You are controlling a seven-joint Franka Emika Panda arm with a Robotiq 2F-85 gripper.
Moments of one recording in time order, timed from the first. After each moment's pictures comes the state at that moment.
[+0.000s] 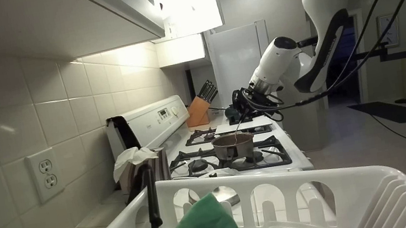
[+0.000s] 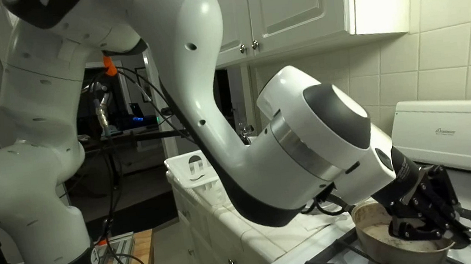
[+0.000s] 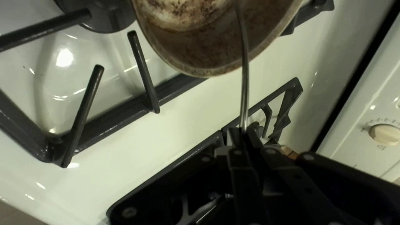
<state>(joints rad) -0.16 0.44 -0.51 -1.97 -1.40 3.38 2.46</state>
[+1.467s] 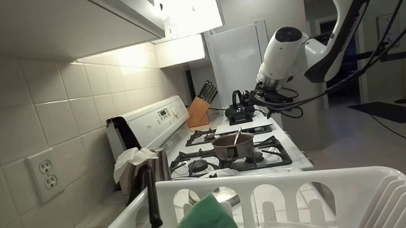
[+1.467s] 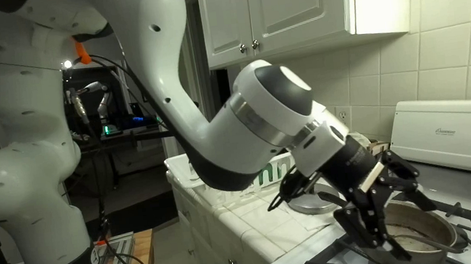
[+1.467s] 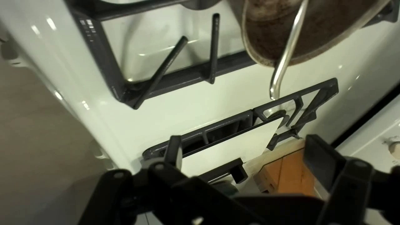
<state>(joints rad) -0.05 0.21 -0.52 -2.19 -1.48 3.06 2.30</state>
